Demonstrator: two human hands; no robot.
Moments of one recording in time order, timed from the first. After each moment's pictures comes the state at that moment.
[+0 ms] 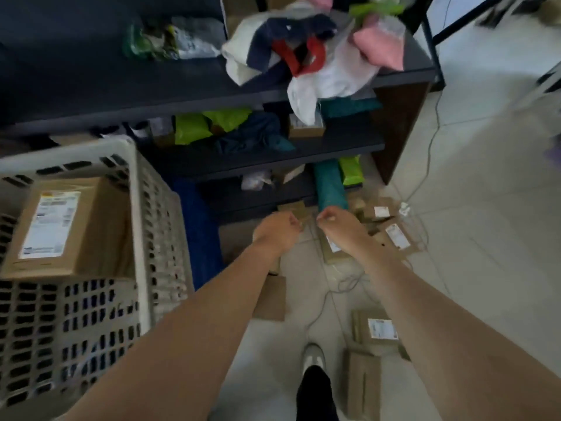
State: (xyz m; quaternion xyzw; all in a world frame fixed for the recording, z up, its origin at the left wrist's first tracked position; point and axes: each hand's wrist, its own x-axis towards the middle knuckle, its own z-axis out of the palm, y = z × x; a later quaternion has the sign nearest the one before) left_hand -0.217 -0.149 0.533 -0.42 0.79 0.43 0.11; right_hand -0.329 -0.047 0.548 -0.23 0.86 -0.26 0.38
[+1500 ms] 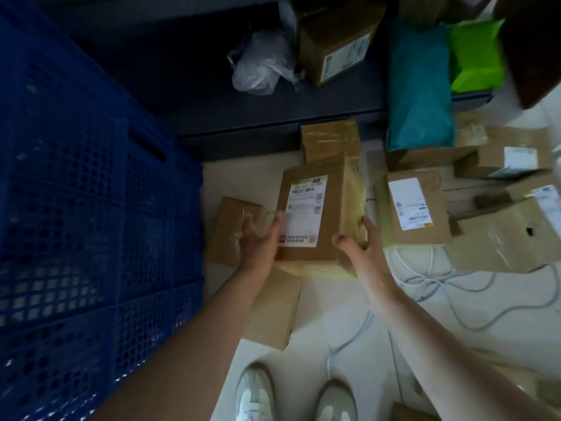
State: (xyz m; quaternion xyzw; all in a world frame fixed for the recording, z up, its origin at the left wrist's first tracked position) left_hand -0.237 -0.156 0.052 -0.67 0.45 0.59 0.00; right_hand -0.372 -0.041 0.062 -0.02 0.72 -0.49 0.50
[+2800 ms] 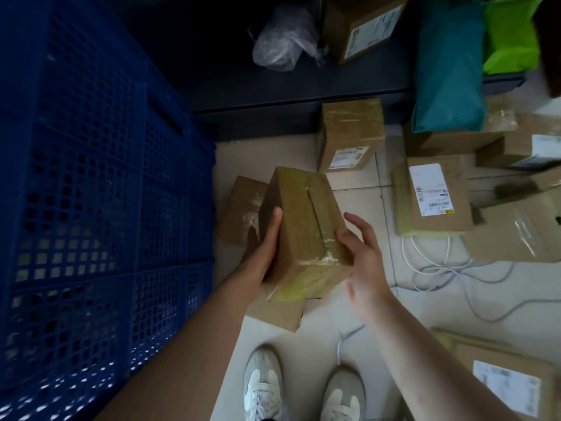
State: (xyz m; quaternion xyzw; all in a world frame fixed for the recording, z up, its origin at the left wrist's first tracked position) left_hand -0.176 -0.139 0.041 -0.62 0.27 0.74 0.01; right_hand -0.311 -0.041 0.059 0.09 0.60 -0.62 0.50
